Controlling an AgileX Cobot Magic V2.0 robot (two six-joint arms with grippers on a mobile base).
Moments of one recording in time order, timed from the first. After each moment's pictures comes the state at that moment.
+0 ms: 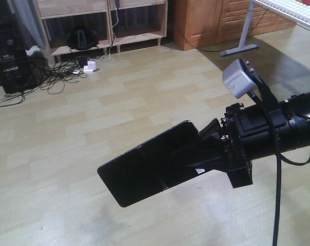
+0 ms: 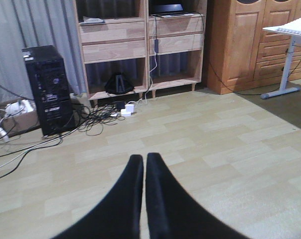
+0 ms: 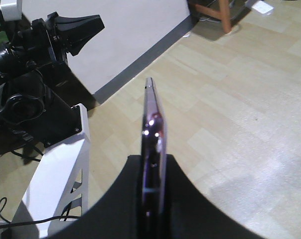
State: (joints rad) left arm 0.06 -0.02 0.03 -0.04 0.20 0.06; right arm 0.21 1.33 -1.03 1.10 1.21 -1.20
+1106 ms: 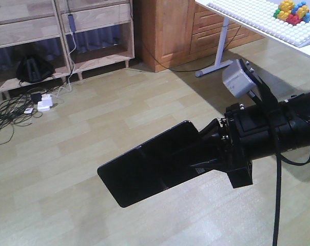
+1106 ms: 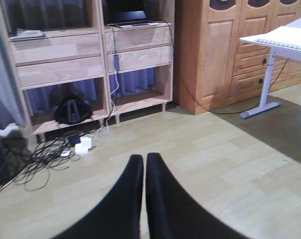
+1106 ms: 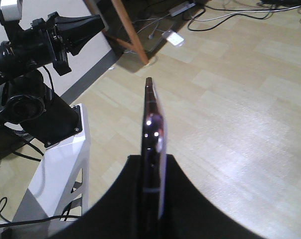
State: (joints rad) left arm 0.06 -0.02 0.03 -0.04 0.20 0.06; right arm 0.21 1.33 -1.03 1.10 1.21 -1.20
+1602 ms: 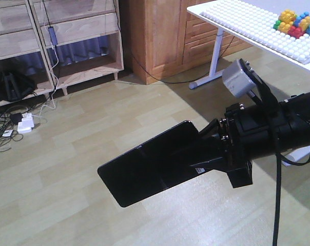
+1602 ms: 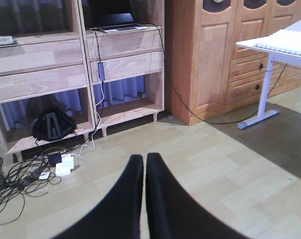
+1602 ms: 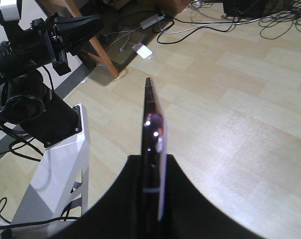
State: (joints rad) left arm 0.06 -0.02 0.03 -0.04 0.20 0.06; right arm 0.21 1.33 -1.03 1.10 1.21 -1.20
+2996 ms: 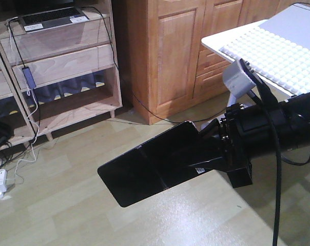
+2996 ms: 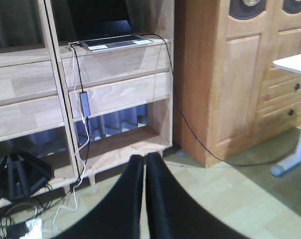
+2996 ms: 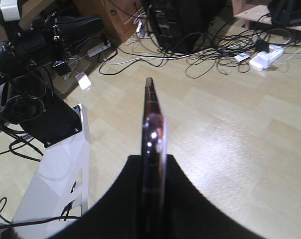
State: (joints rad) left arm 0.06 -0.02 0.03 -0.04 0.20 0.06; right arm 0.21 1.33 -1.03 1.10 1.21 -1.20
